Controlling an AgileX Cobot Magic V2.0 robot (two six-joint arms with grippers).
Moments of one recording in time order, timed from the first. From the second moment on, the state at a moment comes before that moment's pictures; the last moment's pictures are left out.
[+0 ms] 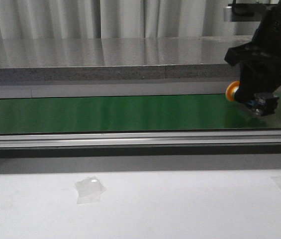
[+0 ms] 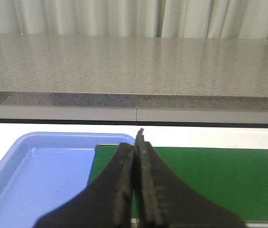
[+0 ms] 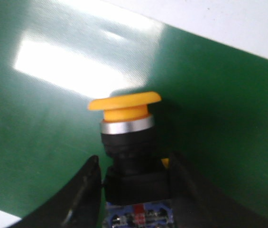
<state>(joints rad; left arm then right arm) 0.05 0.39 -0.35 -0.27 0.17 0.22 0.15 1.75 -1.32 0.09 0.79 -0.19</state>
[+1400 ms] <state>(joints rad) 0.05 0.39 -0.35 -0.27 0.17 0.22 -0.42 2.00 -1.54 0.04 0.85 -0.19</state>
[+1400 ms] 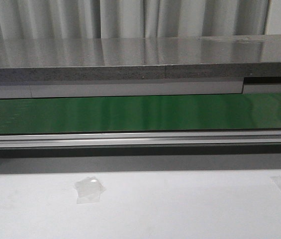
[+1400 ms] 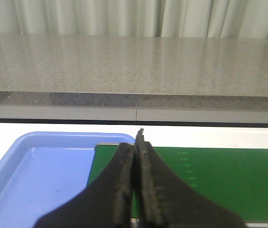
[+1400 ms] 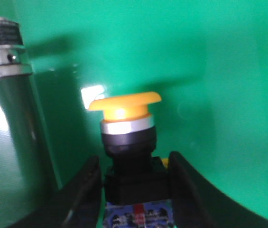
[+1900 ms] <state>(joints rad) 0.05 0.39 -0.35 -0.27 0.17 0.22 -0.42 2.01 -1.54 0.04 0.86 -0.19</state>
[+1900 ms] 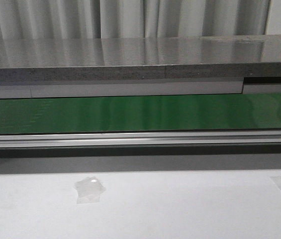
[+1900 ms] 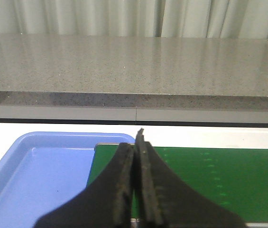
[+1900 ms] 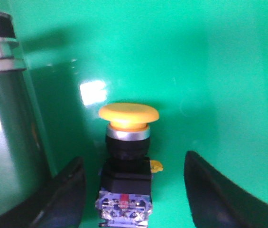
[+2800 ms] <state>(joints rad) 0.05 0.39 -0.35 -0.27 0.17 0.22 -0.15 1.52 -1.48 0.11 0.70 -0.22</state>
